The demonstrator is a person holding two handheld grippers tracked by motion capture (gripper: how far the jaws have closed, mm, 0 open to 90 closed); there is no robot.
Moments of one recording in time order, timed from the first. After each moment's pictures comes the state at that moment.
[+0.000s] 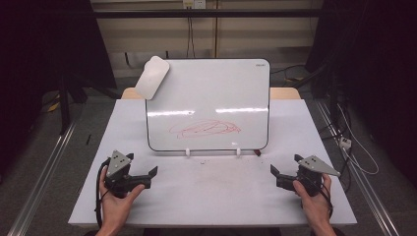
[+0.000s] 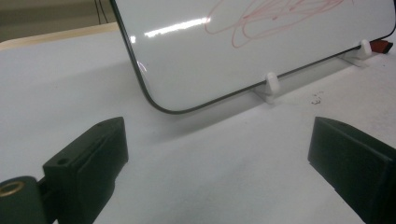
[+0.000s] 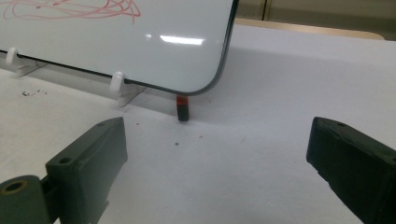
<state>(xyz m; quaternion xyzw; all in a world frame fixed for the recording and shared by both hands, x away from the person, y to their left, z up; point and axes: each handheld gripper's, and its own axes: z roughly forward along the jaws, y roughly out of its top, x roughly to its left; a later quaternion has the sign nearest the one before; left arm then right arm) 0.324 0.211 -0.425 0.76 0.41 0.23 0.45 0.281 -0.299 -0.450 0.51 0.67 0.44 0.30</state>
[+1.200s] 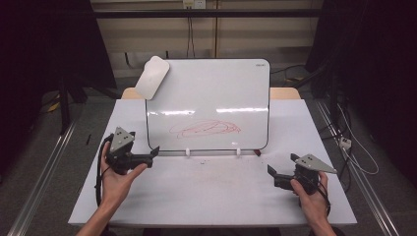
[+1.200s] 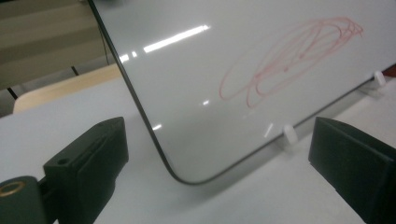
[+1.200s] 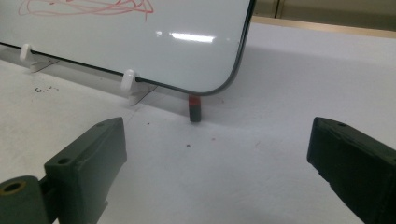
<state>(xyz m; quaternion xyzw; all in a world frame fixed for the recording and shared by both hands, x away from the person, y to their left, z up) 0.373 0.200 -0.375 0.77 0.37 0.26 0.45 0.287 -0.295 -0.452 0.50 0.69 0.44 0.28</state>
